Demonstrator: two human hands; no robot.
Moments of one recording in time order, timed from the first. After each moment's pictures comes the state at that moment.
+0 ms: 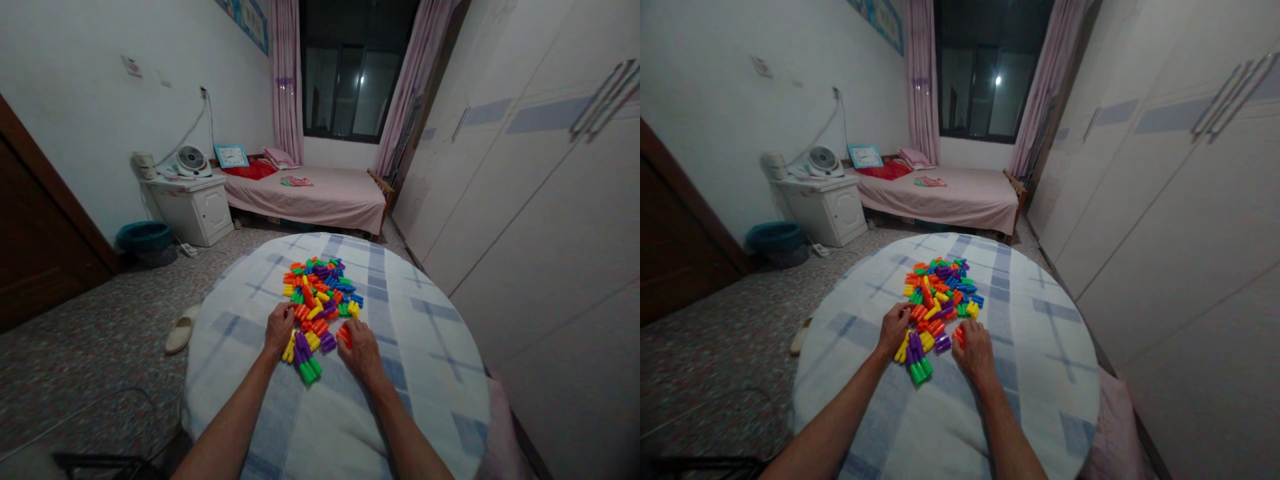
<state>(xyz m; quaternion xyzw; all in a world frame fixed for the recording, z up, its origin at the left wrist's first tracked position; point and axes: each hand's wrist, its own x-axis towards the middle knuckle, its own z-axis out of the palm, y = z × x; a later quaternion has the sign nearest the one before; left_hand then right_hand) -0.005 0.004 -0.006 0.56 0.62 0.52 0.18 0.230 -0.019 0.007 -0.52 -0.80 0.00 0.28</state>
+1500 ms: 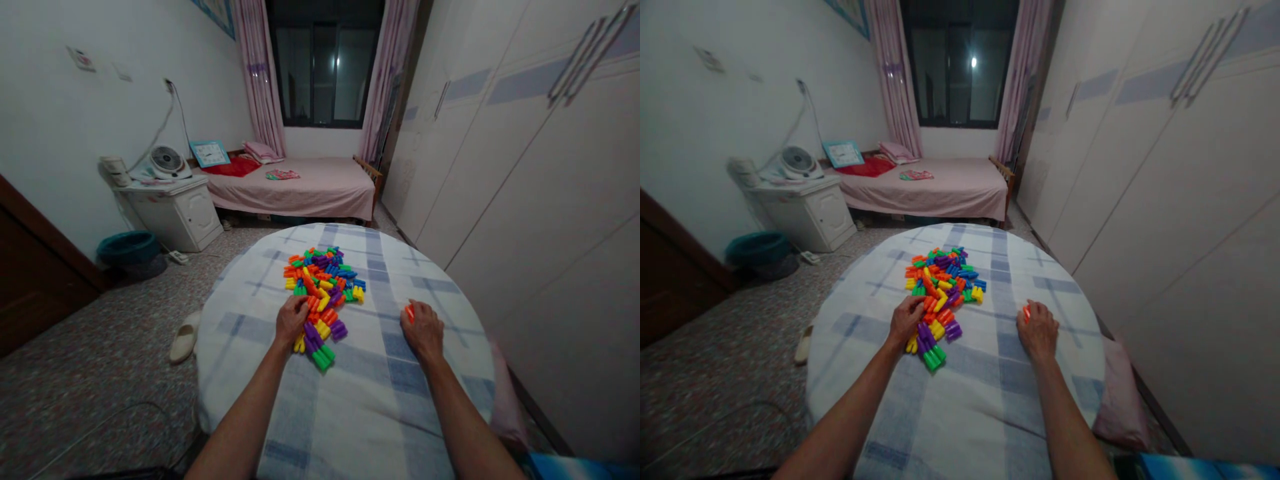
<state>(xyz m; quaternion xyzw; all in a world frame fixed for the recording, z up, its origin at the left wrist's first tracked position) -0.002 0.004 0.000 0.63 0.57 0.49 0.20 0.329 -0.021 0.011 -0.77 -0.60 -0.12 0.17</state>
